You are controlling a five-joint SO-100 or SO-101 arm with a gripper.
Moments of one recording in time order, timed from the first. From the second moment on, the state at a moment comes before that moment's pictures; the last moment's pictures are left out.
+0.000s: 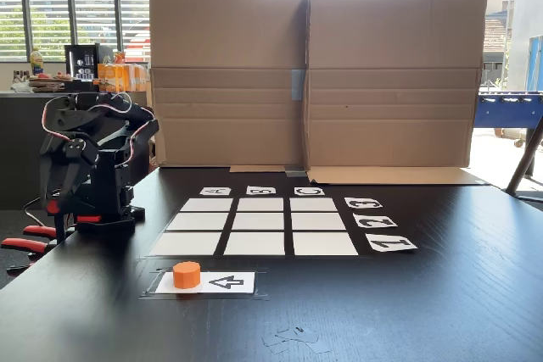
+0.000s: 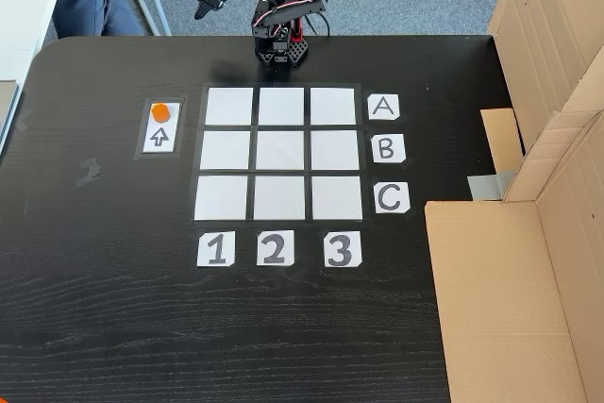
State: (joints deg) arm 99.2 147.5 134.5 77.6 -5.7
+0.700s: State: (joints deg) arm 88.6 110.5 98.1 88.5 -4.7
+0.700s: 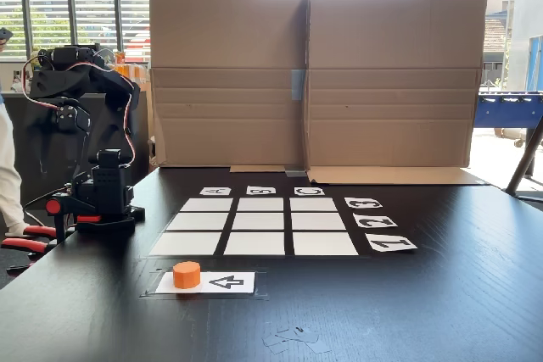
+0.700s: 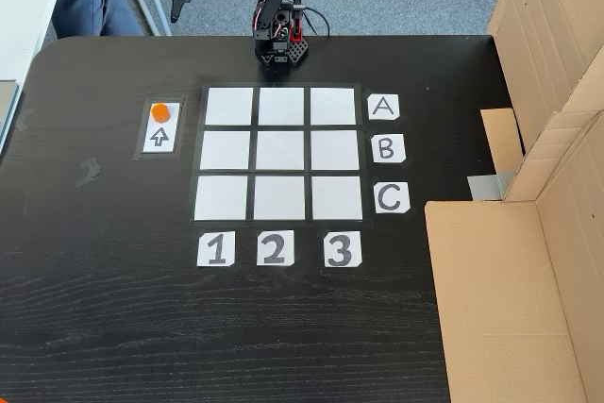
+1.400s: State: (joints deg) arm 69.3 92.5 89.1 88.4 5.2
